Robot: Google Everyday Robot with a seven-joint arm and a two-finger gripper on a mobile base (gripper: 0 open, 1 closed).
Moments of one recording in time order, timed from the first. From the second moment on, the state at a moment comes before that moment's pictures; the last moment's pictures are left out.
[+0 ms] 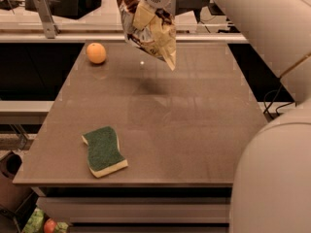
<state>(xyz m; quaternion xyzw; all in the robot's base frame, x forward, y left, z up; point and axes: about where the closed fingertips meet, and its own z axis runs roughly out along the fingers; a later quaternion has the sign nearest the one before) 0.741 0.019 1.011 -0.55 0.75 -0.05 0.38</state>
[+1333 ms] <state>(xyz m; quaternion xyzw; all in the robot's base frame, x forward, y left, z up) 0.772 0.048 0.994 -0.52 0.77 -0.06 0.35</state>
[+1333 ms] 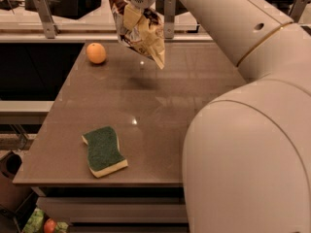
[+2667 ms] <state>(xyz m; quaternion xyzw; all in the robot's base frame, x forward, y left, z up) 0.774 0.053 0.983 -0.53 0.78 -0.06 0.34</state>
